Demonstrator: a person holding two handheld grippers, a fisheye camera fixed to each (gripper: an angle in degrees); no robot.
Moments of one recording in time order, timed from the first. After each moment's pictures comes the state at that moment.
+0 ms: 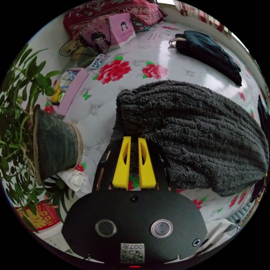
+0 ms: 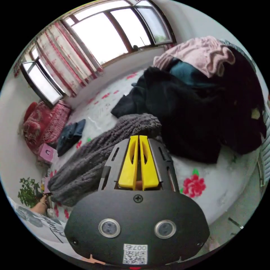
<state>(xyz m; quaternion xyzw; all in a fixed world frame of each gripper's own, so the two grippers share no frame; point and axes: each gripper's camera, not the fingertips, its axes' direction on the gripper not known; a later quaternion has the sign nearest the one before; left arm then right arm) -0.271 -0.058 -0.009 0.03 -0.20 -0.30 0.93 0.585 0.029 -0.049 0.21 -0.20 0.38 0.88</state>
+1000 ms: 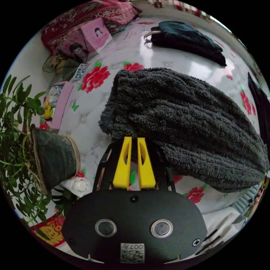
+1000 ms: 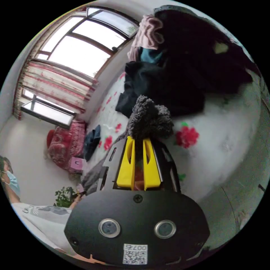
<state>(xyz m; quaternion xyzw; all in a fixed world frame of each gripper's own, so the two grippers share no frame) -0.197 -0.109 -0.027 0.03 -0.19 -0.21 0.96 0.564 0.177 -0.005 0.19 -0.33 0.47 0.80</state>
